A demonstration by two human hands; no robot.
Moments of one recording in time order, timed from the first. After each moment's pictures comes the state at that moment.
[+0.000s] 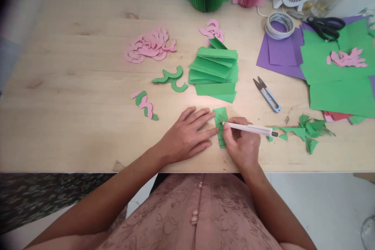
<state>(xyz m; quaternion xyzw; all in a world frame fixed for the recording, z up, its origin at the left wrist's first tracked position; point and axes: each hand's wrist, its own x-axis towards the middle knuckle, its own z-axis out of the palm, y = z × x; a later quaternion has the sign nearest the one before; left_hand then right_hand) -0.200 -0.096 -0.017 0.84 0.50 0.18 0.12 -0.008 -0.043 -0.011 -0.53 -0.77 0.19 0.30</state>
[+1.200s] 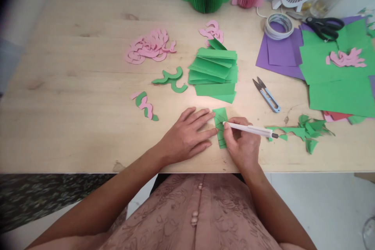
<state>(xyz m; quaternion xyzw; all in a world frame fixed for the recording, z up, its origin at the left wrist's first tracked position) -0.199 -0.096 -0.019 0.84 0.50 0.19 0.11 -0.006 -0.043 -0.012 -0.52 -0.77 0.20 0.31</state>
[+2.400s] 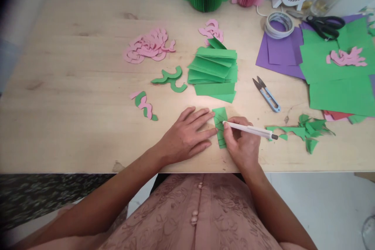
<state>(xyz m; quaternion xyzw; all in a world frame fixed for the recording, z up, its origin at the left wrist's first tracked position) -0.199 -0.096 -0.018 0.84 0.50 0.19 0.12 -0.007 -0.043 -0.011 -0.53 -0.77 0.21 0.31</state>
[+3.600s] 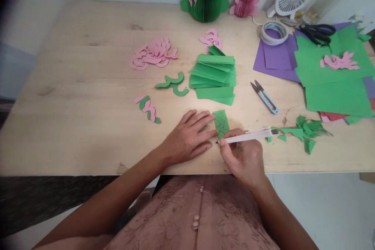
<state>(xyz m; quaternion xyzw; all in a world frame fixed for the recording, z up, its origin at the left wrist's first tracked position) -0.199 -0.097 -0.020 0.84 0.50 0.20 0.11 0.001 -0.059 0.019 -0.46 -0.83 0.20 0.25</state>
